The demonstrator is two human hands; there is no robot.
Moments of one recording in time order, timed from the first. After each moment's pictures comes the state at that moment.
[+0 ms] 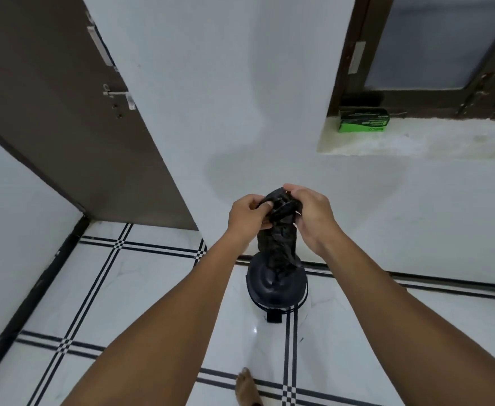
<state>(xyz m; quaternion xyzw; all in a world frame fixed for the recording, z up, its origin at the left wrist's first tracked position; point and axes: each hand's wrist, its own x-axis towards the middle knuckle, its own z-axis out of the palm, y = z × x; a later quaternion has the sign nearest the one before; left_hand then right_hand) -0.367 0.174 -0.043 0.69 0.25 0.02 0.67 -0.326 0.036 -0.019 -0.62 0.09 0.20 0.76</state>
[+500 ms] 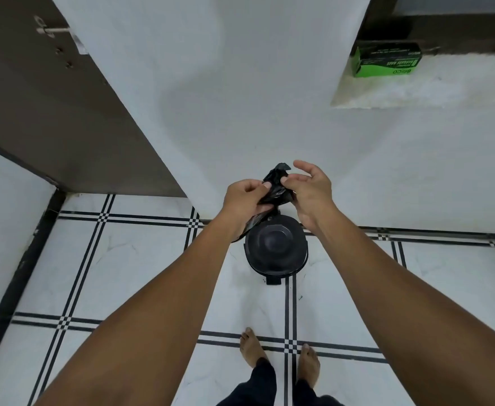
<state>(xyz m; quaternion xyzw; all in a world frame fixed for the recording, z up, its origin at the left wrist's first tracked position) -0.337 0.211 -0.106 0.61 0.29 -0.07 0.73 -0.290 0.076 -0.099 -0.64 0.18 0.17 0.73</state>
